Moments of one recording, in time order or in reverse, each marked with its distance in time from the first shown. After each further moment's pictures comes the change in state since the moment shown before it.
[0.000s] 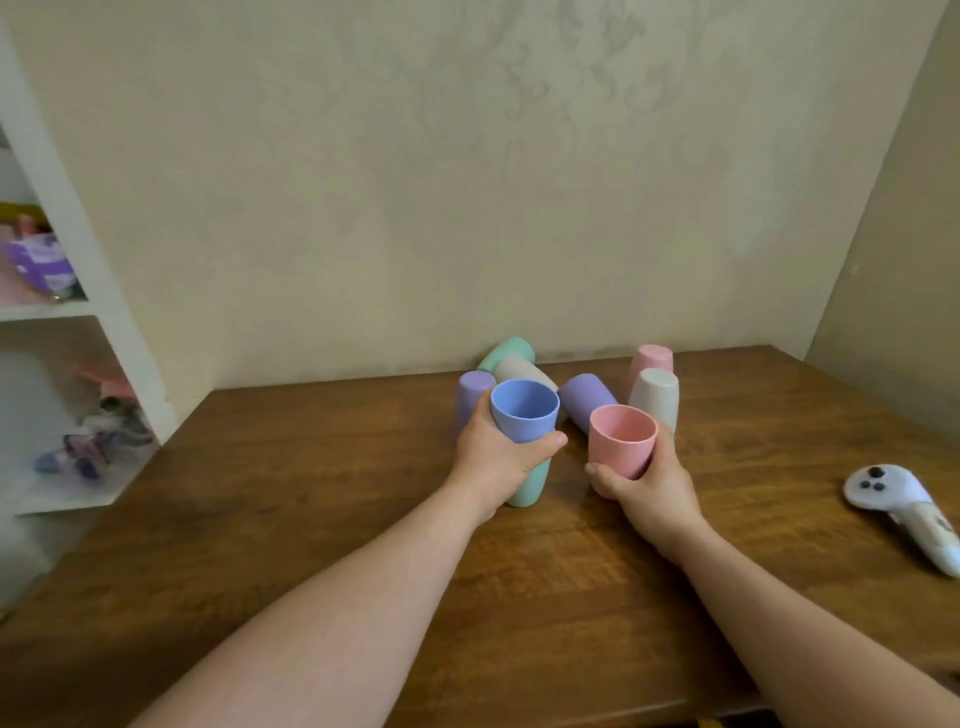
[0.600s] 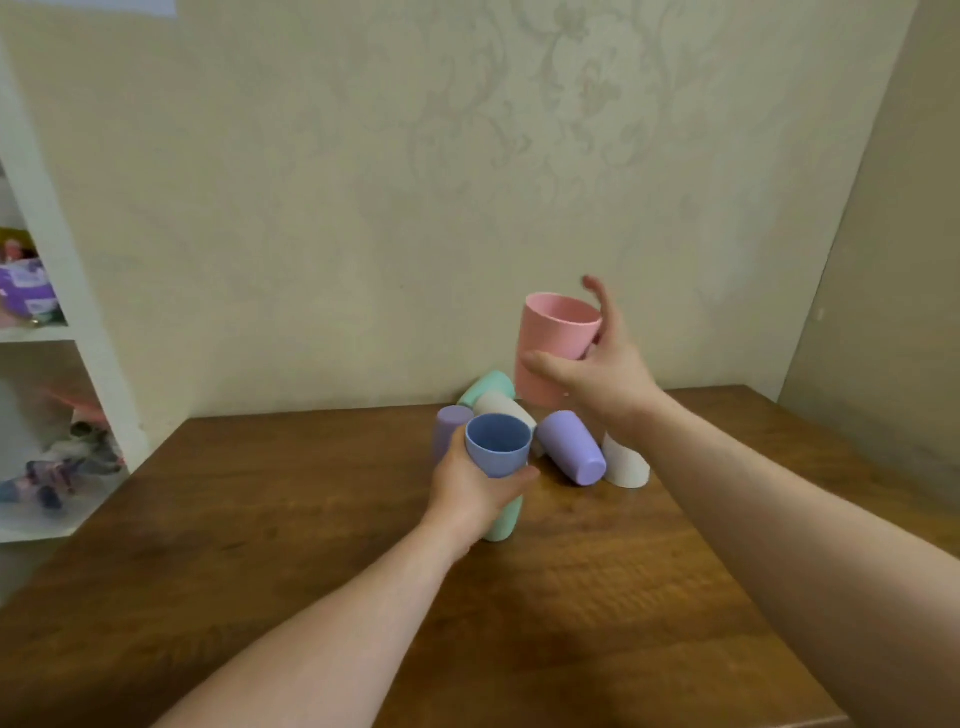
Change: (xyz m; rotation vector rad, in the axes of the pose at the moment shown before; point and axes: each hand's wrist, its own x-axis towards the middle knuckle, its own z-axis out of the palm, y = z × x) left_hand 0.003 0.001 0.009 0.034 0.067 -0.045; right_hand 0.043 -0.164 -0.030 0.243 -0.116 -0.323
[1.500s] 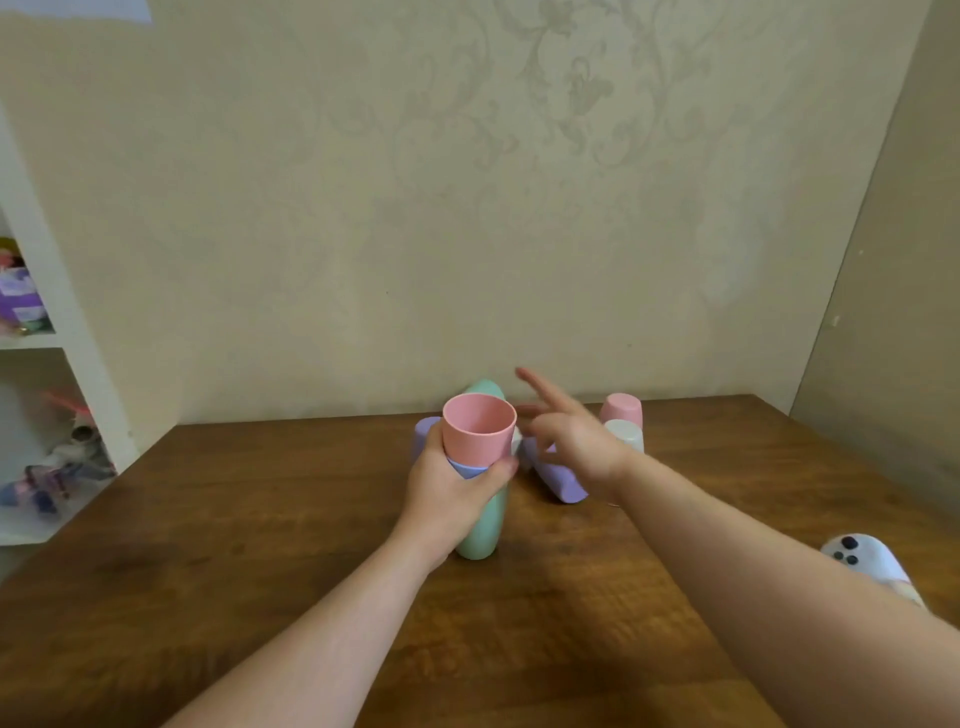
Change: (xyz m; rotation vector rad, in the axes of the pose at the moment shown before) left_hand 0.007 0.012 0.013 -0.099 0.088 0.111; right_hand 0.000 0.051 -0.005 0.070 -0.370 0.260
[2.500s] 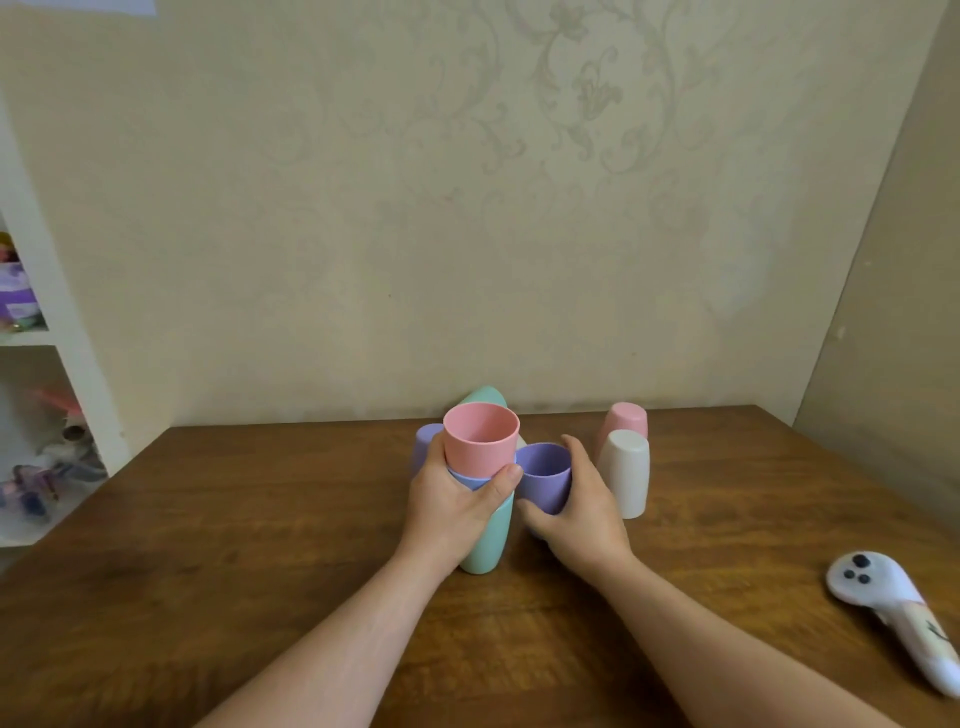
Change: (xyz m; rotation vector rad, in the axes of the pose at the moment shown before) left_hand 0.001 -0.005 0.000 0.046 0.027 0.057; right_hand -0.001 0.104 0.018 -0.423 0.415 -0.092
